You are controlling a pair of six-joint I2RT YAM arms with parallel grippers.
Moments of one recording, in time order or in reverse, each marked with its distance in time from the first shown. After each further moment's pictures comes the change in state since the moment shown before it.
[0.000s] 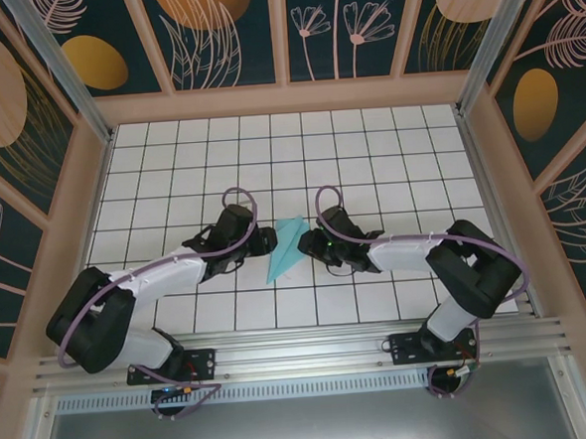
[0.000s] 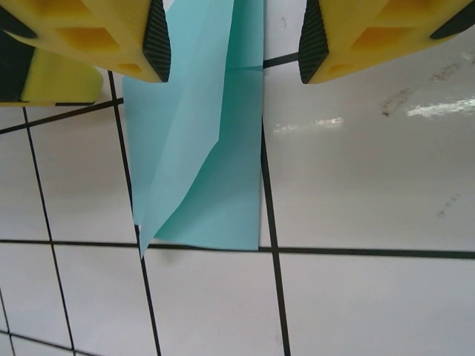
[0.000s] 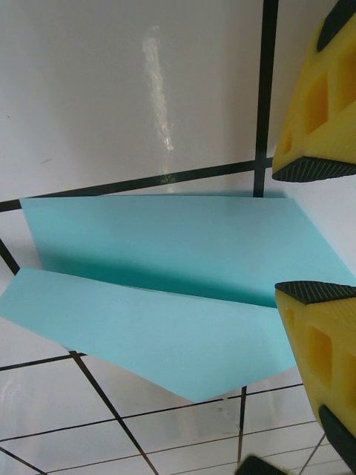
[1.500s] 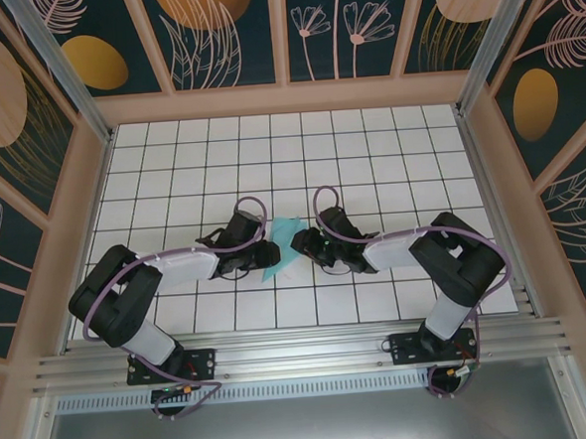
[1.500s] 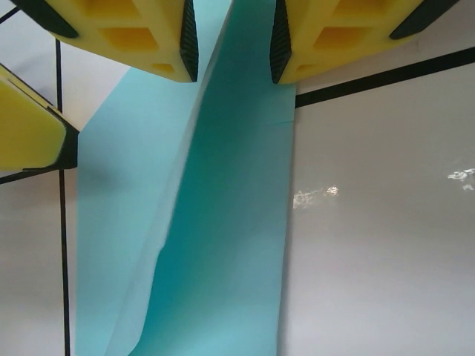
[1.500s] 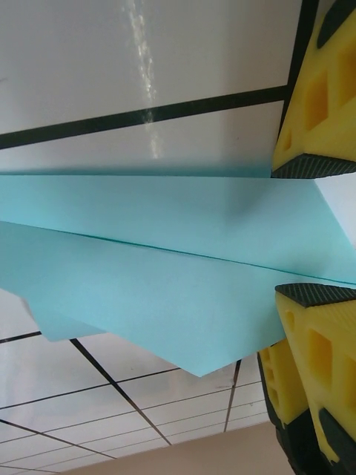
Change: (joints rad) left arm 0.000 0.154 -0.008 0.016 0.157 -0.039; right arm -0.019 0.097 -0.023 0.204 -0.113 0.090
